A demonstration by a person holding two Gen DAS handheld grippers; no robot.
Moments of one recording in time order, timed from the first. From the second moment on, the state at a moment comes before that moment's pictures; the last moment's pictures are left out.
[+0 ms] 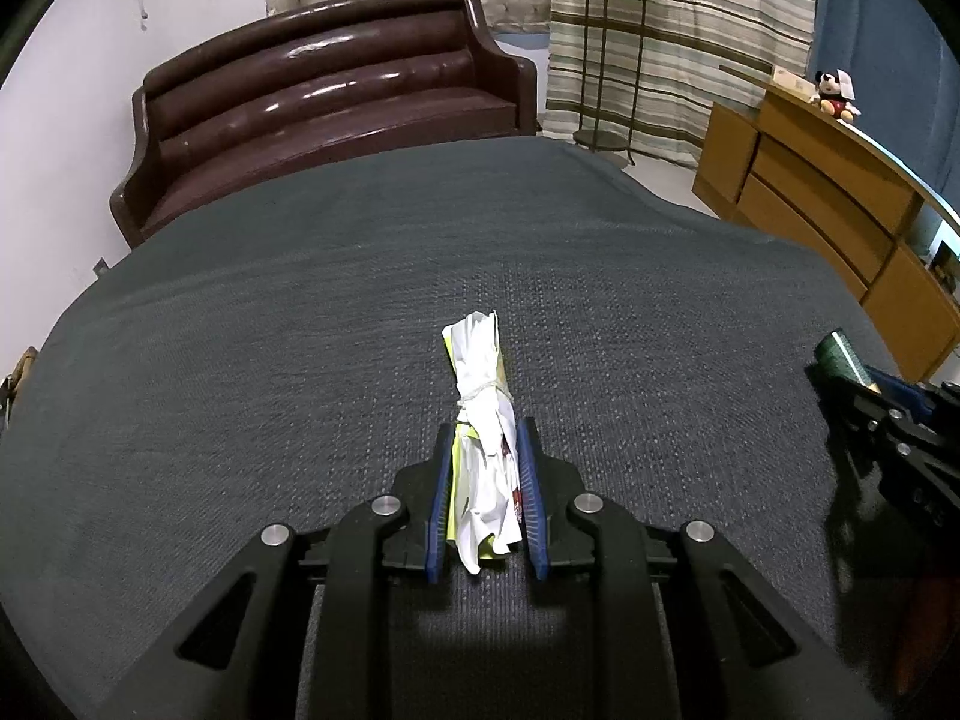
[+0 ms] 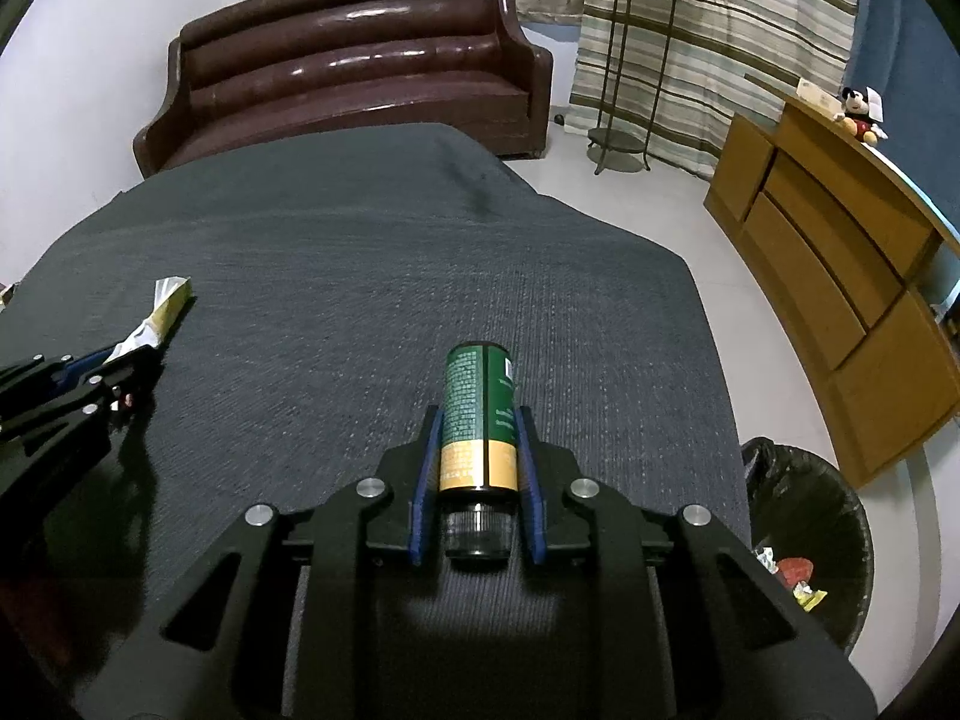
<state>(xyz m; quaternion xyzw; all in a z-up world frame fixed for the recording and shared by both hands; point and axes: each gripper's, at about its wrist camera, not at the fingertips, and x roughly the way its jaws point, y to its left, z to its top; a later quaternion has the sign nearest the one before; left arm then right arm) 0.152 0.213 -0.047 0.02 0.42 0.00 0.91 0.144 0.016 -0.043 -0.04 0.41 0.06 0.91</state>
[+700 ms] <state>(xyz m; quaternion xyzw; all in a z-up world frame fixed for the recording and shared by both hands) 0.108 0.138 -0.021 0.03 0.38 -0.08 0.92 0.065 -0.060 -0.015 0.01 0.37 0.00 0.93</state>
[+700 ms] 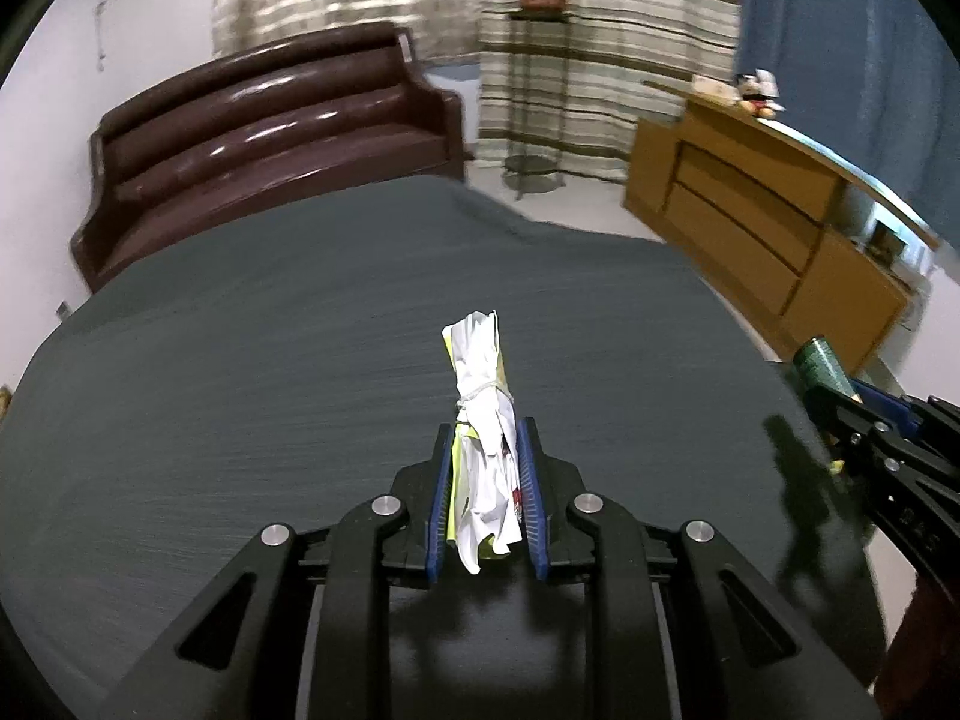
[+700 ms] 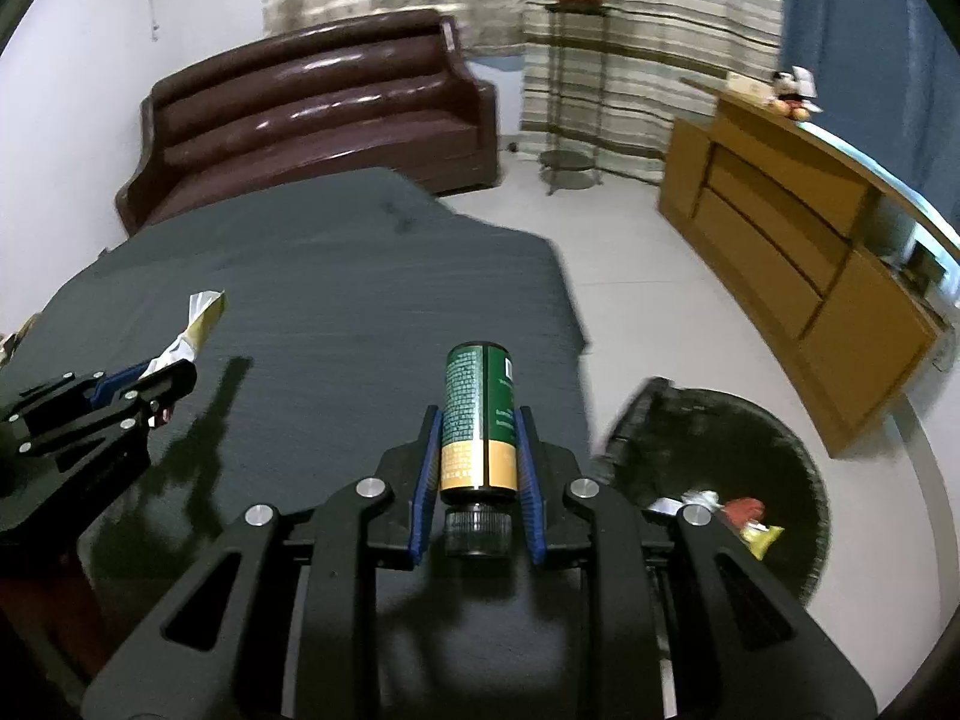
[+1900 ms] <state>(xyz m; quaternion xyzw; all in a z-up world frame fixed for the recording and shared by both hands) 0.091 -0.056 -0.036 0.12 0.35 -0.23 0.90 0.021 -0.223 -0.033 0.08 0.35 -0.14 0.92</state>
